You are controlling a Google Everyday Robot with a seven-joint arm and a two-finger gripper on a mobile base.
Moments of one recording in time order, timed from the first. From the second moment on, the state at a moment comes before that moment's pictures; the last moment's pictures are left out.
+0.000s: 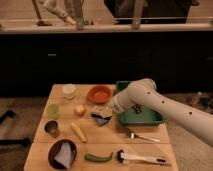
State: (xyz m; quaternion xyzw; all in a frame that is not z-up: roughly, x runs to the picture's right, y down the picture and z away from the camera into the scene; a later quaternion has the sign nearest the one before) arm 0.006 0.110 0.732 -0.32 -0.18 0.39 0.84
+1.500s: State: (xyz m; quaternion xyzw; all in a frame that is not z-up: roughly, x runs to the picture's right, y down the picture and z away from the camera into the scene) arm 0.011 0.147 0.726 -0.35 -0.24 0.35 0.83
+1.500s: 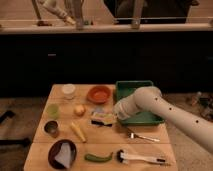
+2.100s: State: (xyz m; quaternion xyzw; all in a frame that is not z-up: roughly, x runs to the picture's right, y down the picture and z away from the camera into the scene) arm 0.002 0.183 0.723 -0.37 -0.28 0.31 0.83
